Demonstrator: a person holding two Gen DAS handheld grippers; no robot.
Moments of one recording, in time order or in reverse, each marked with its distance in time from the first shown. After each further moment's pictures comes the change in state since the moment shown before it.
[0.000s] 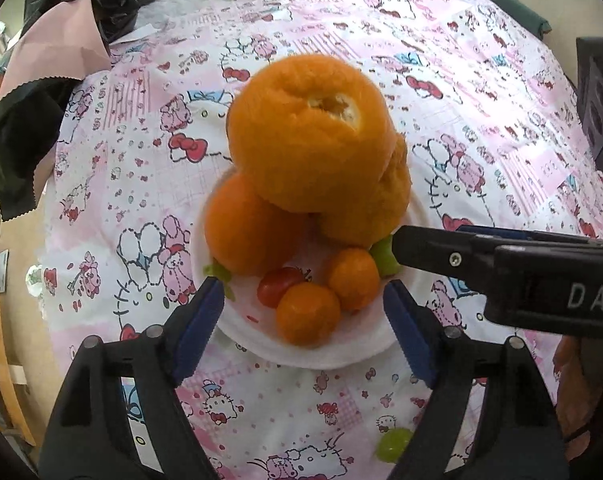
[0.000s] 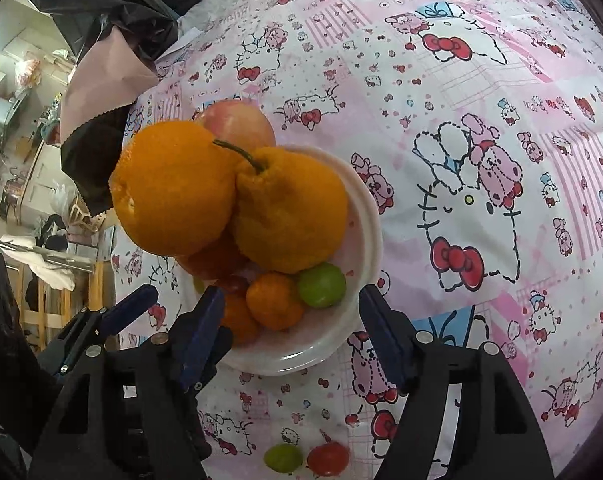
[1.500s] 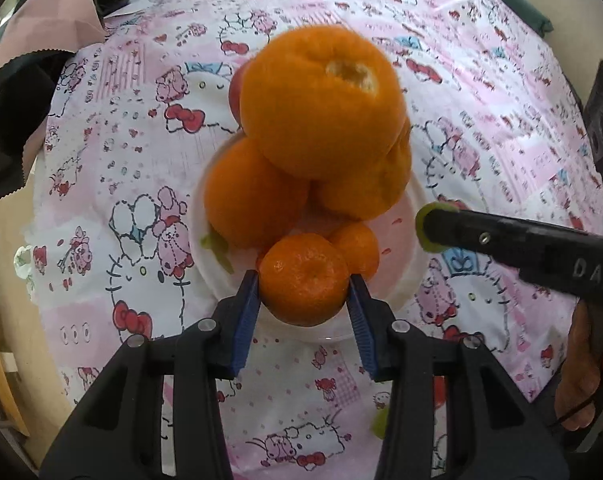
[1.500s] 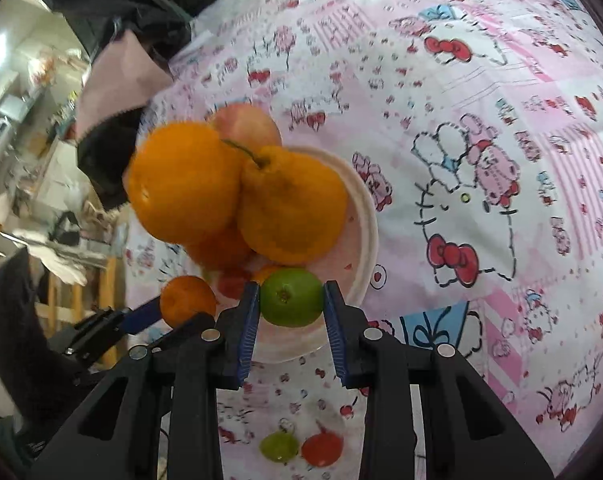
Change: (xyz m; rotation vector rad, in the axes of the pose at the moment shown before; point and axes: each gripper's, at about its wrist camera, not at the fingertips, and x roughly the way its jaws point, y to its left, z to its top) left arm 0.008 0.011 -0.007 -0.024 0.100 -0.051; right arm 0.001 -0.005 -0.009 -0.043 0.017 0.033
